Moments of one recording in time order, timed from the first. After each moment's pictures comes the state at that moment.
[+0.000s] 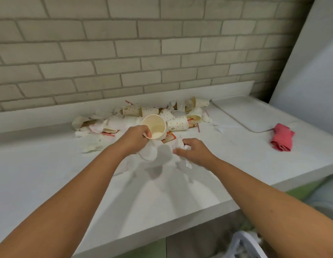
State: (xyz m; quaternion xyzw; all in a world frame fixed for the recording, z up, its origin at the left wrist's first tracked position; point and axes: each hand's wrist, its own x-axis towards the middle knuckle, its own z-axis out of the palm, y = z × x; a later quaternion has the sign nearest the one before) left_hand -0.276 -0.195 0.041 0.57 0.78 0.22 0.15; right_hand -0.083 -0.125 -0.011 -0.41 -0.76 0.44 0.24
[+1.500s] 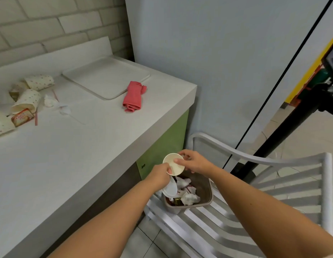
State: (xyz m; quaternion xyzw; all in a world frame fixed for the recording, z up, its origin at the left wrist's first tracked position) left_hand 0.189 -0.121 -0.167 0.74 0.56 0.00 0.37; right_hand 0.351 -0.128 -0.165 -0.67 -0.56 0.44 0.20
